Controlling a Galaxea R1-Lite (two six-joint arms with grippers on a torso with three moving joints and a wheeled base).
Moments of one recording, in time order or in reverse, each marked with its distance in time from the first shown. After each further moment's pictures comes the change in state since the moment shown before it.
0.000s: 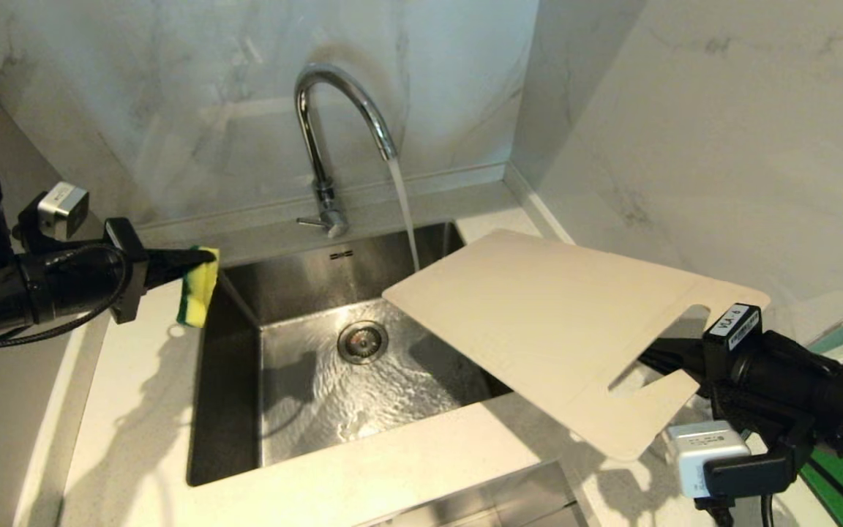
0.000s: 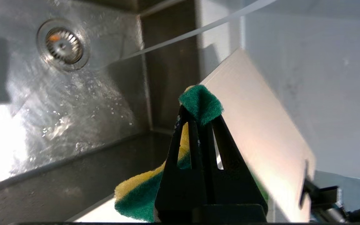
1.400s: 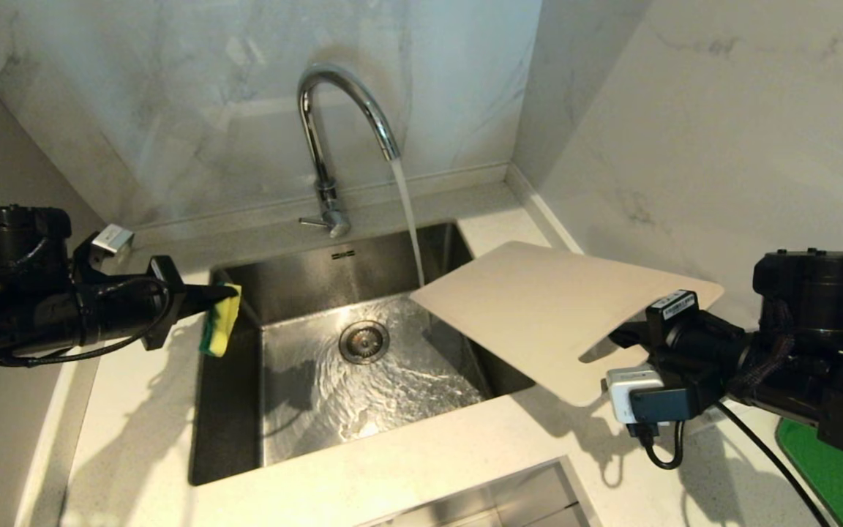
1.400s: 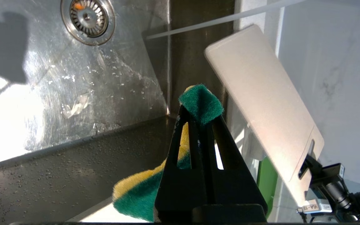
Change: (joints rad) left arm -0.001 0.124 0.011 -0.003 0.001 0.003; right arm -0.066 0.270 -0.077 -0.140 -0.122 0.088
